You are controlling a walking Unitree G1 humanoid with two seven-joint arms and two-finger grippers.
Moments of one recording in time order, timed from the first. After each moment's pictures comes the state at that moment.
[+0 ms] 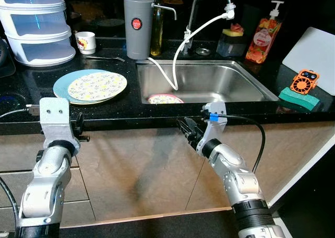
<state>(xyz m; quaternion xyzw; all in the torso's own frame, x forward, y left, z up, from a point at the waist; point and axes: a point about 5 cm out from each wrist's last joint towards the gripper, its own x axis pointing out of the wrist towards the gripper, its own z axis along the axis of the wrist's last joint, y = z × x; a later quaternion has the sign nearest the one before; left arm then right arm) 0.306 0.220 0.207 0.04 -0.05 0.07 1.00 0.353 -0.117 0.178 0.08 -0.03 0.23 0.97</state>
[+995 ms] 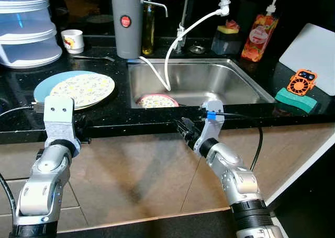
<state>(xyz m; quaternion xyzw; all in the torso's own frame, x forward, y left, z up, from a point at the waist) 0.304 0.219 0.210 0.05 -0.01 0.06 1.00 0.351 -0.110 0.182 0.09 -0.02 0.23 0.97</state>
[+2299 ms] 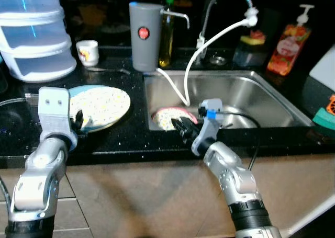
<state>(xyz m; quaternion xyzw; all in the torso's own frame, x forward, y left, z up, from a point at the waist) 0.303 0.218 0.228 0.06 -0.03 0.05 1.00 0.349 -0.108 0.184 0.11 -0.02 0.23 0.97</state>
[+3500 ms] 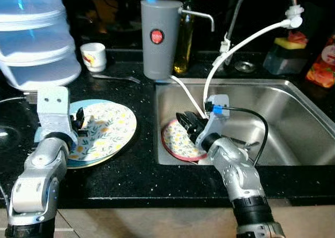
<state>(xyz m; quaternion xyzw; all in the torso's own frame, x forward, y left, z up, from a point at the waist) 0.295 0.217 0.231 0.05 -0.03 0.06 1.00 0.353 -0.110 0.194 0.11 -0.04 0.23 0.97</state>
